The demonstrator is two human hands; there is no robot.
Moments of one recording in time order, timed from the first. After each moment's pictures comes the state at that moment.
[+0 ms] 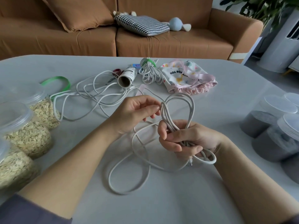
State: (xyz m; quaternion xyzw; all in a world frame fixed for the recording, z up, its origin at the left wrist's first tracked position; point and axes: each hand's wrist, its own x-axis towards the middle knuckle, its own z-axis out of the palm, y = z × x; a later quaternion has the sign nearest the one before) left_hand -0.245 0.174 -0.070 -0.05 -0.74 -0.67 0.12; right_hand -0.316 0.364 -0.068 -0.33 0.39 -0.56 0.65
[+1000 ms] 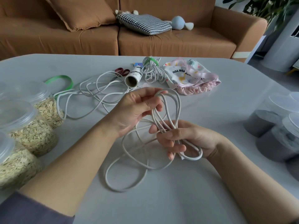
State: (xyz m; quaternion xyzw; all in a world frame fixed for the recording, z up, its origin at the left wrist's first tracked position) left_hand -0.246 0.174 -0.064 -0.05 -0.62 -0.78 0.09; right_hand -0.310 0.353 -0.077 -0.31 0.43 -0.59 0.61
